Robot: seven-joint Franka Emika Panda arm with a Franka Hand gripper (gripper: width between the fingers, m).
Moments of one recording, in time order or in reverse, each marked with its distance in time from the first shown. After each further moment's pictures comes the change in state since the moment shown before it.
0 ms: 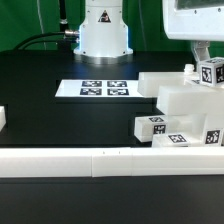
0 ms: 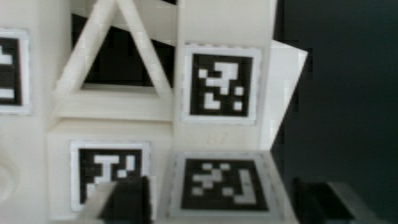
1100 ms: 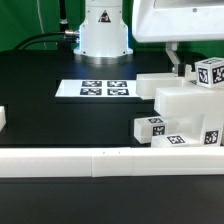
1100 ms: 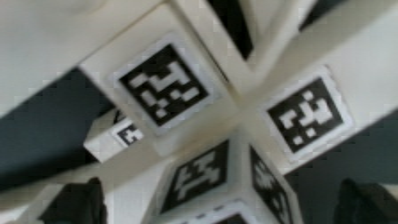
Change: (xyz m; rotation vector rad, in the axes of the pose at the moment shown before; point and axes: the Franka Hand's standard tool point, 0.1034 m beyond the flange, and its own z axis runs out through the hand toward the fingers) arm 0.007 0.002 -0.001 -0.045 0.024 -0.987
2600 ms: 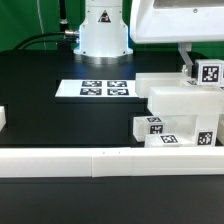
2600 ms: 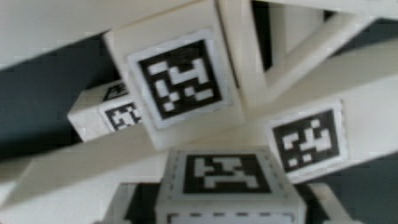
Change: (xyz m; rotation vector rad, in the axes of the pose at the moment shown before) arm 0.003 0.003 0.002 0.005 0.028 0.129
